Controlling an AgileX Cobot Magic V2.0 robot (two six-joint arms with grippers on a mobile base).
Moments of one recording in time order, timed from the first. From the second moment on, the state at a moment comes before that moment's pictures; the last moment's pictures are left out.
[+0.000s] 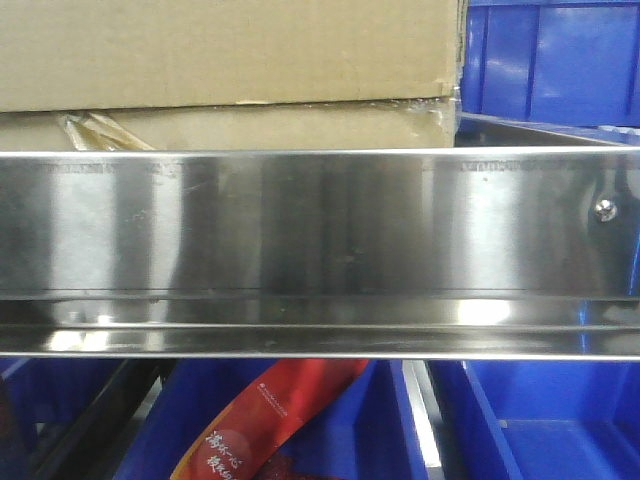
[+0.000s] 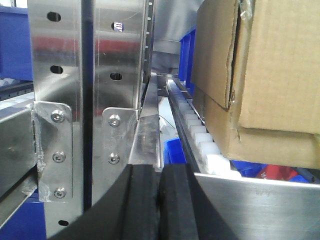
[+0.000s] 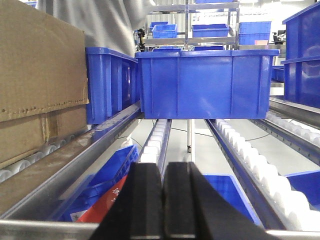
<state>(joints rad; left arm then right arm) 0.00 0.00 0.00 -0.02 0.08 -0.05 0.08 0.00 0.00 0.10 0.00 -0.04</state>
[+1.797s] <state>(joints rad) -0.25 0.56 -0.95 0.09 0.59 -0.05 0.10 0.42 -0.76 0.16 0.39 -0.04</state>
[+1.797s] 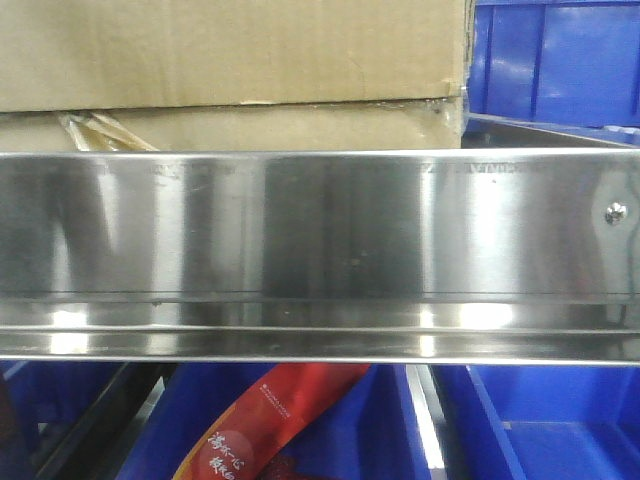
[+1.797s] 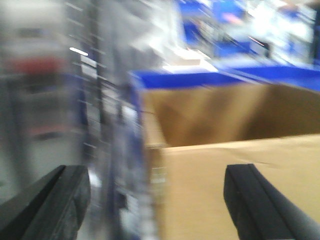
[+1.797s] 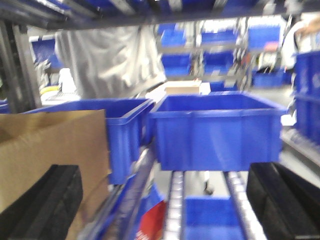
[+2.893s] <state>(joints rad) -0.36 1.46 -1.86 0.23 1.09 -0.23 0.55 1.48 -1.94 -0.11 1.17 0.21</state>
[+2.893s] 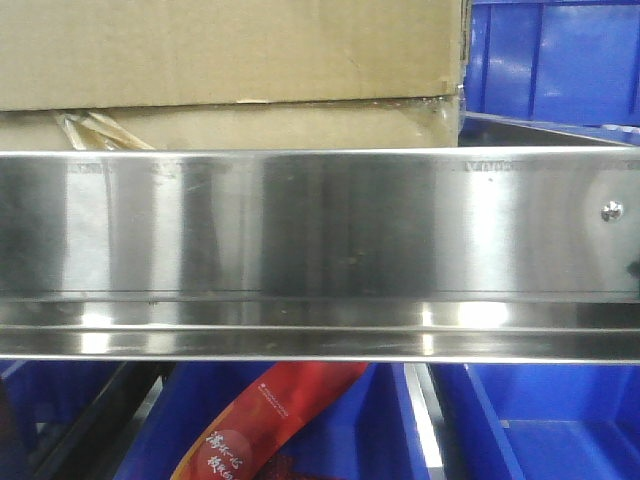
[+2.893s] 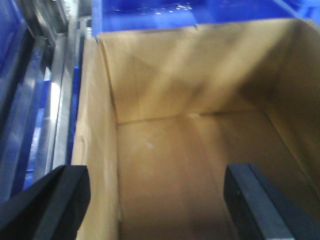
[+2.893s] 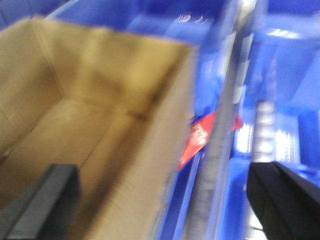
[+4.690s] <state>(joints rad) -0.26 1.64 -1.96 0.20 1.18 -0.24 0.54 1.68 -2.01 -0.20 1.23 0.33</state>
